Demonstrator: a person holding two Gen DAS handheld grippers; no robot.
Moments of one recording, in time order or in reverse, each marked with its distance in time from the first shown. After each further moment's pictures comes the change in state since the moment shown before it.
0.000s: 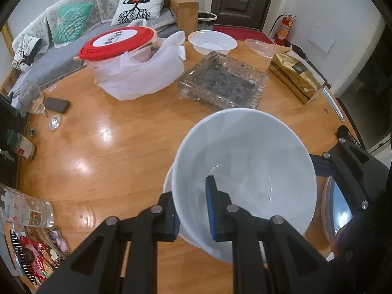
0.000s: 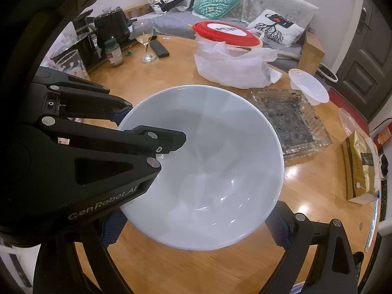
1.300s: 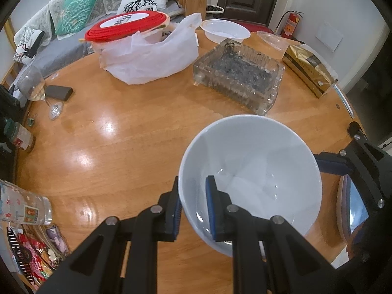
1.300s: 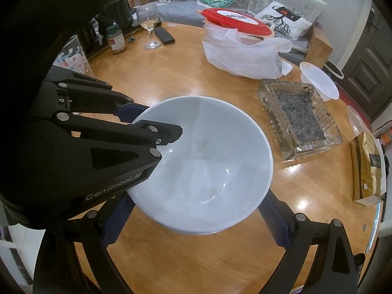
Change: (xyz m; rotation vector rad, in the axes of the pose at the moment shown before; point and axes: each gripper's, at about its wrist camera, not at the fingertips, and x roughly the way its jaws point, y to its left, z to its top) left arm 0.025 0.021 -0.011 -0.015 0.033 0.019; right arm 0.017 0.009 0.001 -0.020 0.060 0.001
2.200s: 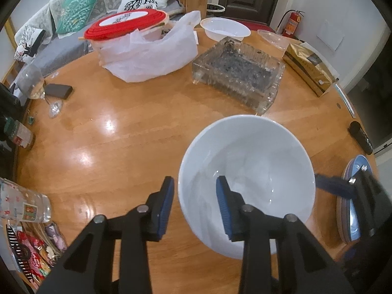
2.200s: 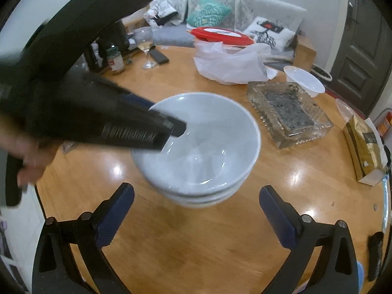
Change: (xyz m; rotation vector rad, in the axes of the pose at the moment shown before) left arm 0.003 -0.002 -0.001 -0.013 0.009 -0.001; right arm -0.009 0.004 -0.055 0.059 -0.197 -0.003
